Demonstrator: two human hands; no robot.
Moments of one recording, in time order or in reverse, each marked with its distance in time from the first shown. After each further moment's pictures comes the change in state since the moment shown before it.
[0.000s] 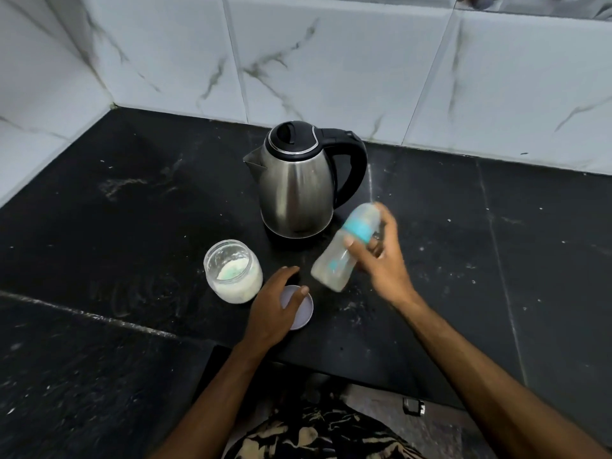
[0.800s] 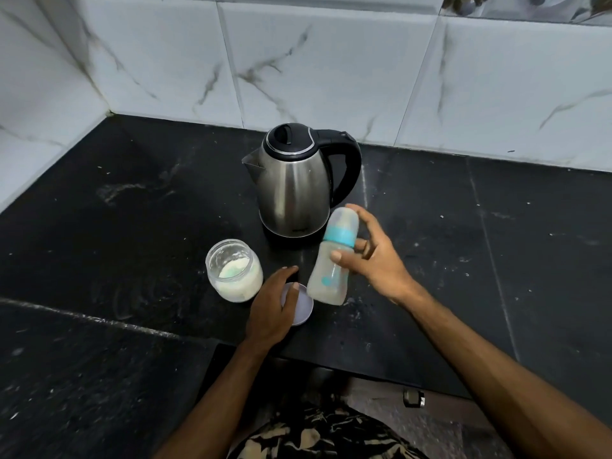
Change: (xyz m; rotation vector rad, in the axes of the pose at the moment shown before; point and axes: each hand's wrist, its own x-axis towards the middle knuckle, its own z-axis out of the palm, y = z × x) left_hand -0.005 -0.003 0.000 0.025 0.063 0.078; right_hand -0.010 -0.021 0.005 0.037 -0.204 0.091
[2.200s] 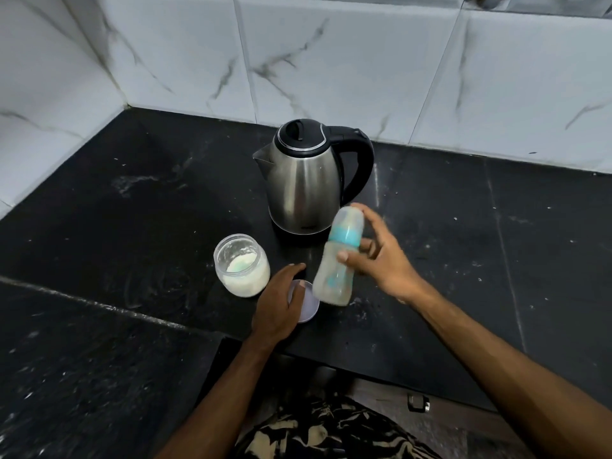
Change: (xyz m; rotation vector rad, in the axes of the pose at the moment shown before) left_hand 0.000 -0.002 0.002 0.017 0.004 0.002; right_hand 0.007 0.004 -0.007 -0.032 -0.099 0.004
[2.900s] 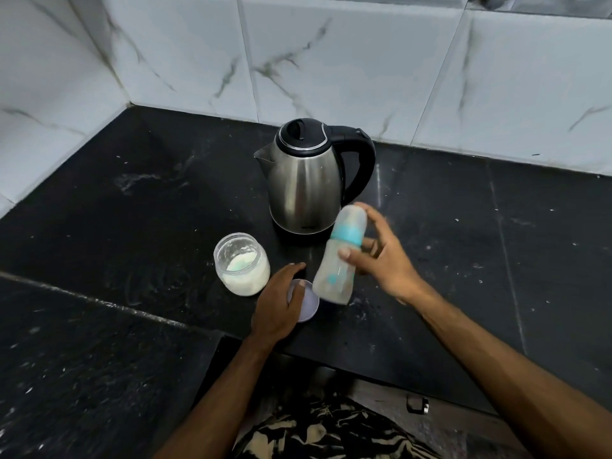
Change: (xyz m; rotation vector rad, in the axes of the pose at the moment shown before) left_hand 0.000 0.003 0.000 0.003 0.004 -0.001; right_hand 0.000 -0.002 0.002 0.029 0.040 0.004
